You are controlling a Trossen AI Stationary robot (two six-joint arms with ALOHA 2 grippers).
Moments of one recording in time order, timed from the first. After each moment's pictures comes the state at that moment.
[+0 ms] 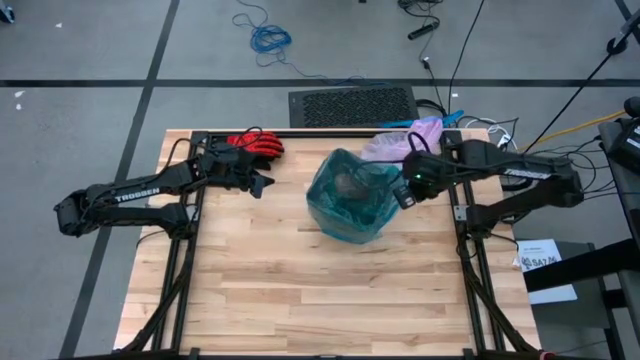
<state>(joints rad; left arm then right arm) 0.47 0.90 0.58 -0.24 0.23 -0.65 -0.10 1.20 1.33 -1.38 0.08 1.00</state>
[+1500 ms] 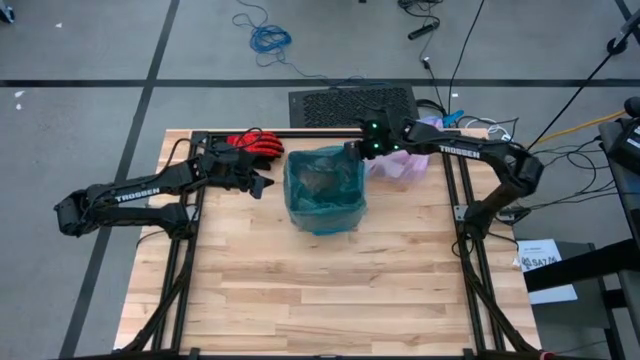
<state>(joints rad) 0.47 0.90 0.58 -0.26 0.23 -0.65 -0.56 1.58 1.15 -0.36 -0.19 0.70</state>
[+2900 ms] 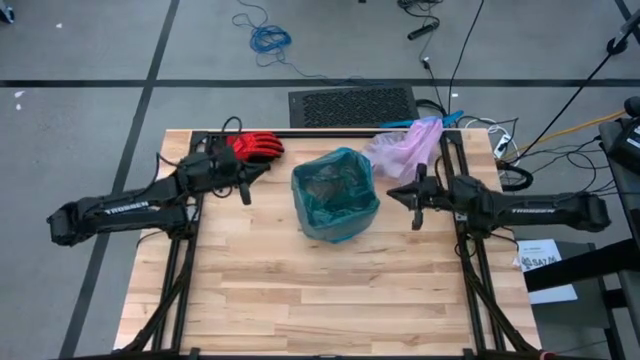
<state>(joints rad) 0.43 0.68 0.39 0.16 0.08 -0.20 -0.17 0.56 0.18 0.34 0.01 0.09</state>
